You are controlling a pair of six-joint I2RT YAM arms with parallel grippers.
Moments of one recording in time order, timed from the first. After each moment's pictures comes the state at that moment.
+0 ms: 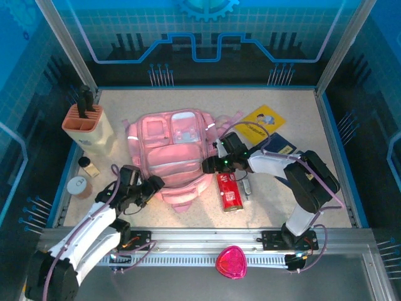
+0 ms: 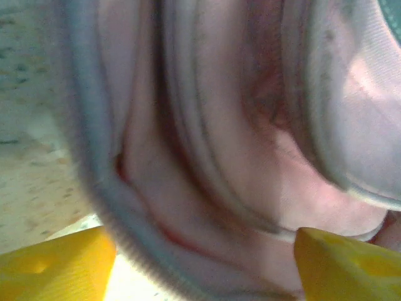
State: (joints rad) left arm -0.26 0.77 0.30 -0.47 0.28 -1.06; right arm 0.62 1.70 0.90 -0.16 -0.40 0.54
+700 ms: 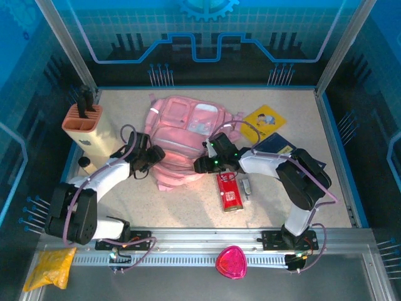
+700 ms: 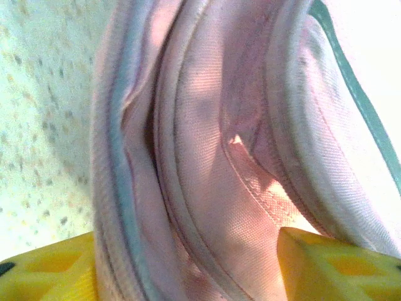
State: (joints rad) left arm -0.19 1.36 0.71 -0.31 0.06 -0.85; right arm 0.71 1.77 0.98 -0.11 -0.34 0.57
